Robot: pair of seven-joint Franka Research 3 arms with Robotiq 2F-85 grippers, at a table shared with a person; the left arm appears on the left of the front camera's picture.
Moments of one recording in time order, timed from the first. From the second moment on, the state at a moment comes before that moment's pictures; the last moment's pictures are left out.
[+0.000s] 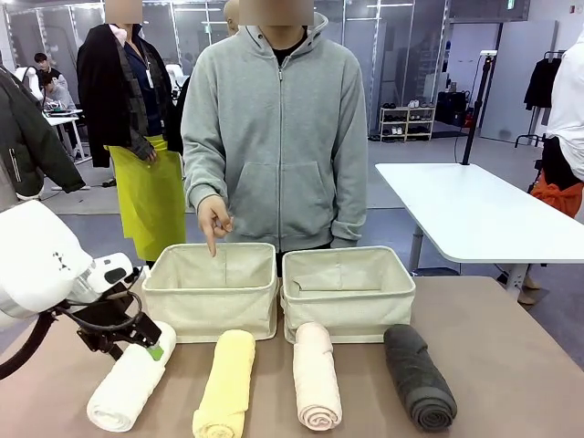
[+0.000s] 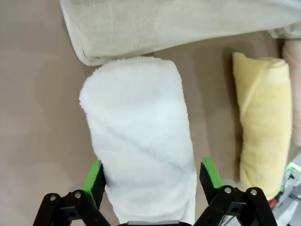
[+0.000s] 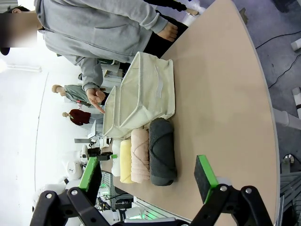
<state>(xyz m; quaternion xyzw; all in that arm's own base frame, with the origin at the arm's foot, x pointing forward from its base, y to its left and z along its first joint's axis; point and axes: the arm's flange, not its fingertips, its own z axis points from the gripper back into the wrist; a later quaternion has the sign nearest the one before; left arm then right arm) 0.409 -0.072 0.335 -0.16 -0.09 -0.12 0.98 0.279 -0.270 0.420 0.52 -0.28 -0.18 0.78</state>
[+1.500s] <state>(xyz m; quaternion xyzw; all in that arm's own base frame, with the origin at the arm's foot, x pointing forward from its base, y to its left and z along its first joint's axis) 0.372 -0.101 0.430 -0.15 -0.10 -0.23 0.96 0.279 -0.270 0.420 0.52 -0.28 -0.18 0.78</state>
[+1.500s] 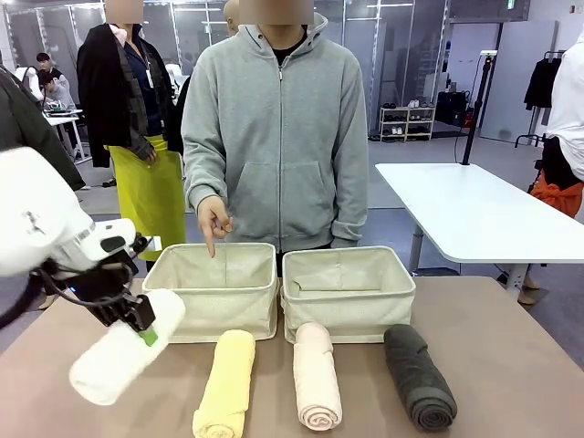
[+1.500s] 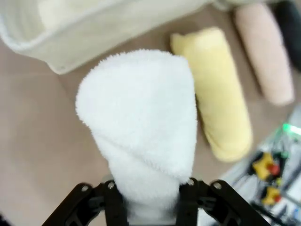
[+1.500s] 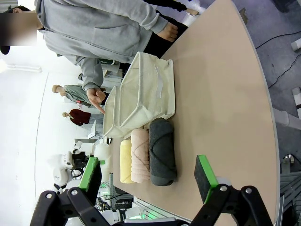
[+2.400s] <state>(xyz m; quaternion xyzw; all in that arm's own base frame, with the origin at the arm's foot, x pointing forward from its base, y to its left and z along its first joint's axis) 0.330 -0.109 0.481 -0.12 -0.05 -0.56 0.82 0.279 -0.270 0.420 0.52 -0.28 -0.18 0.78</state>
